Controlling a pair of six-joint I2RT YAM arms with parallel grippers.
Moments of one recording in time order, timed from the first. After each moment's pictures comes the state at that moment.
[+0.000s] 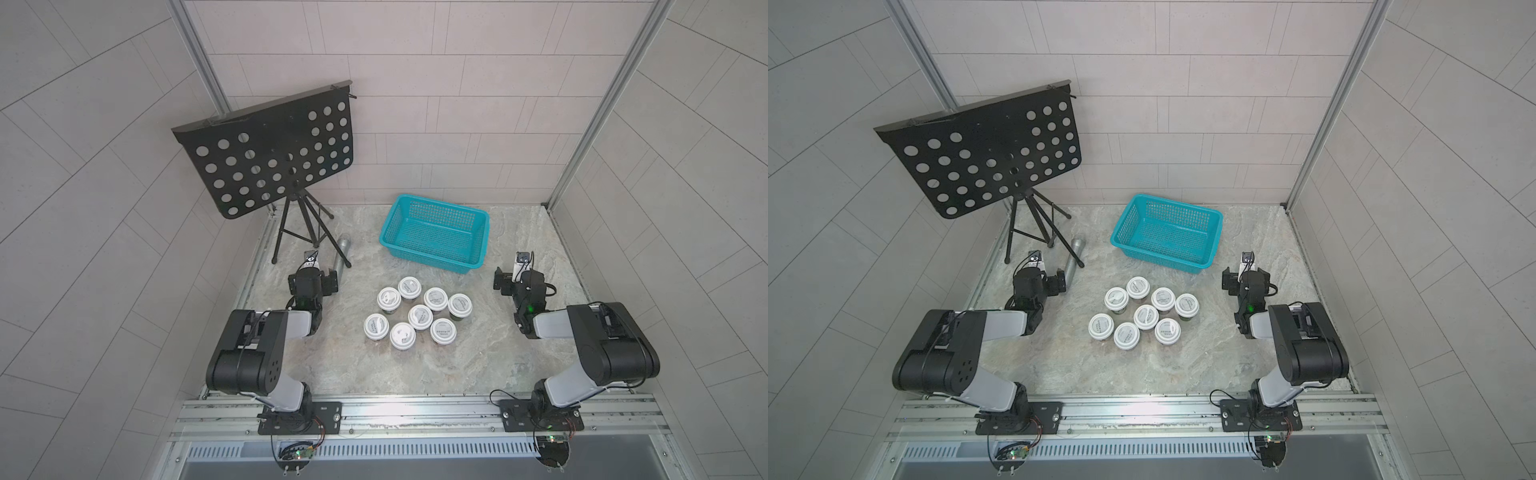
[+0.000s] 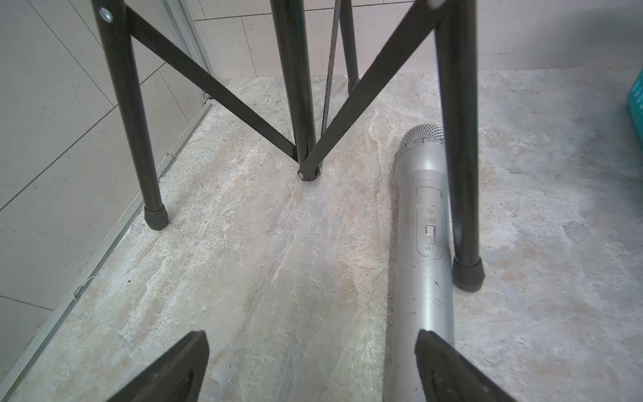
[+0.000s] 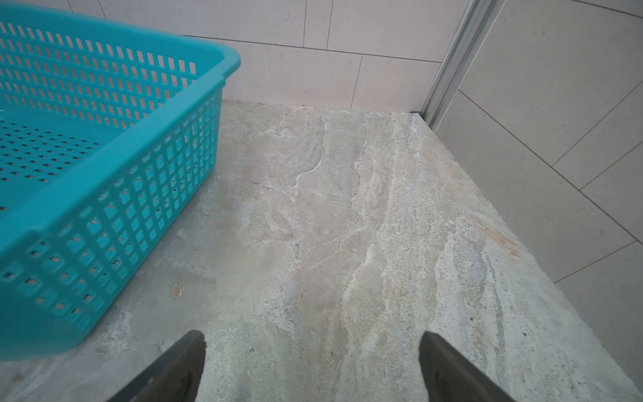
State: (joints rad) left arm -0.05 1.53 0.44 0.62 -0.24 -0.01; right arm 0.00 1.56 0.38 0.83 0.21 -0.02
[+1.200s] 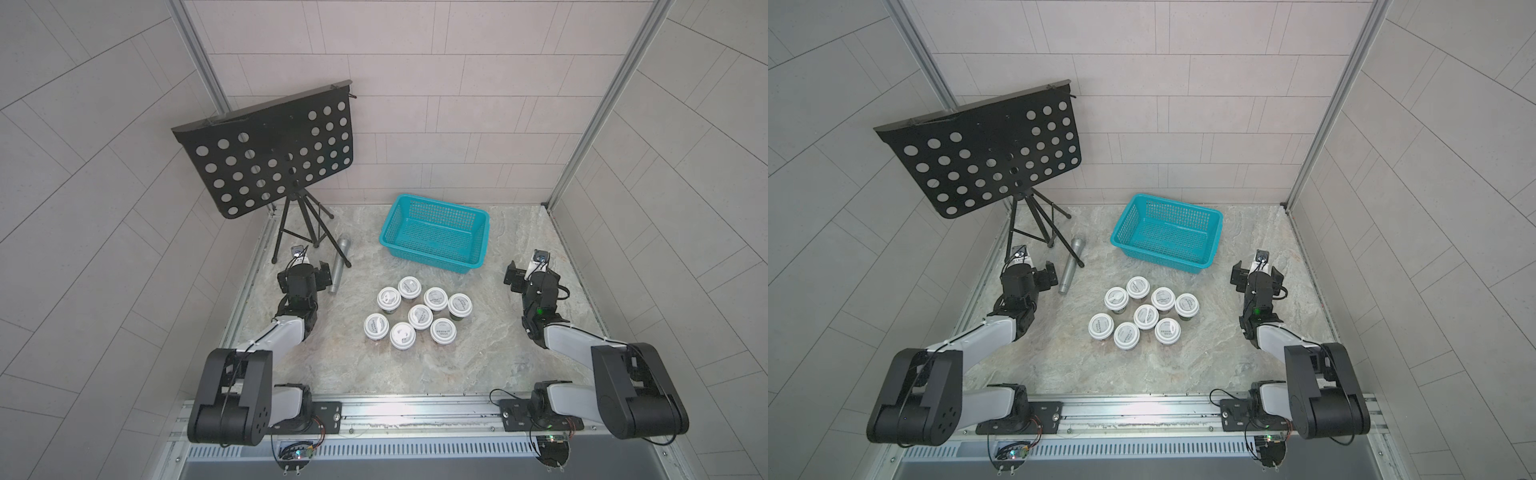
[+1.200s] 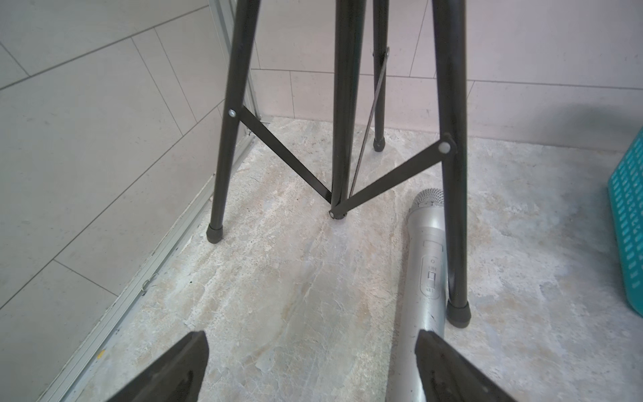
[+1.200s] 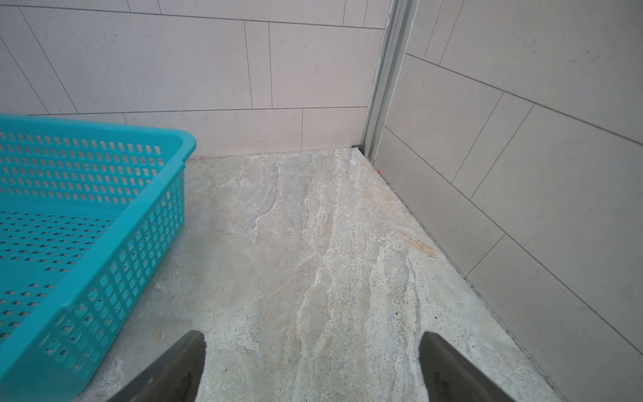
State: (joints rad) left arm -0.05 1.25 0.46 0.38 -0.33 -0.10; right arm 0.00 1.22 0.36 0.60 0.35 0.07
